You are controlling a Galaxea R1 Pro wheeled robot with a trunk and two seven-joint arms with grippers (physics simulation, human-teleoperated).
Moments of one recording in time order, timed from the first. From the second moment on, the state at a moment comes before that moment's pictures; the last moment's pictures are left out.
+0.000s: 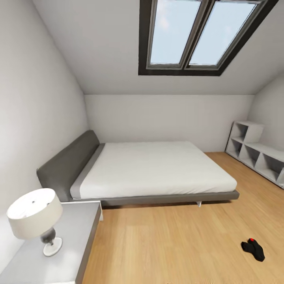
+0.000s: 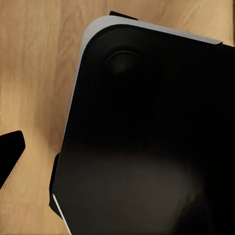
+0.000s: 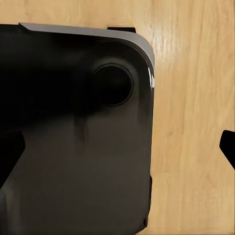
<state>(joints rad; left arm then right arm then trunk) 0.01 0.01 0.12 -0.02 0.16 -0.07 0.00 0.00 -0.02 0.00 0.00 0.01 -0.11 0.00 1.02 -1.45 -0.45</state>
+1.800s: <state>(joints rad) 0.01 0.01 0.12 -0.02 0.16 -0.07 0.00 0.00 -0.02 0.00 0.00 0.01 -0.12 0.02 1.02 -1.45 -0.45</state>
